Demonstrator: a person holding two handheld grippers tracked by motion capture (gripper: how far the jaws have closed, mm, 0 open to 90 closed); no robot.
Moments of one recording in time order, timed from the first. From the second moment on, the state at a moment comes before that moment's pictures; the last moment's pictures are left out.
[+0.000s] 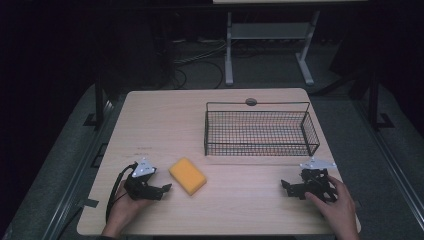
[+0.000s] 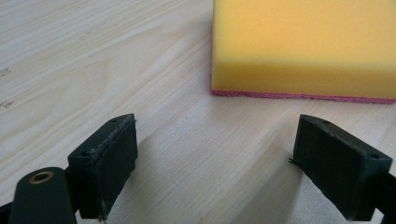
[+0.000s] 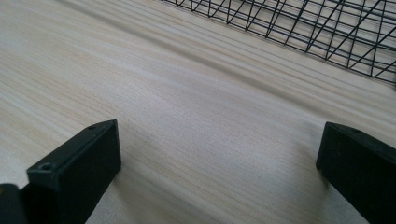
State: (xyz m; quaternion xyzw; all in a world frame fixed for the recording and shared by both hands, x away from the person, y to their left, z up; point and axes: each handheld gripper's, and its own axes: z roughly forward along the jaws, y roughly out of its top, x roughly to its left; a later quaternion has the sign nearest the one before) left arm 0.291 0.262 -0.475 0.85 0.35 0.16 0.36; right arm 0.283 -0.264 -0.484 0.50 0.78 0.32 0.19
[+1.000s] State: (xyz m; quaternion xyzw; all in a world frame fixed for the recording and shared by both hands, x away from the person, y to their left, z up) left arm 0.292 0.259 -0.447 0.85 0.35 0.11 0.38; right arm 0.283 -0.264 -0.484 0.50 0.78 0.32 0.19
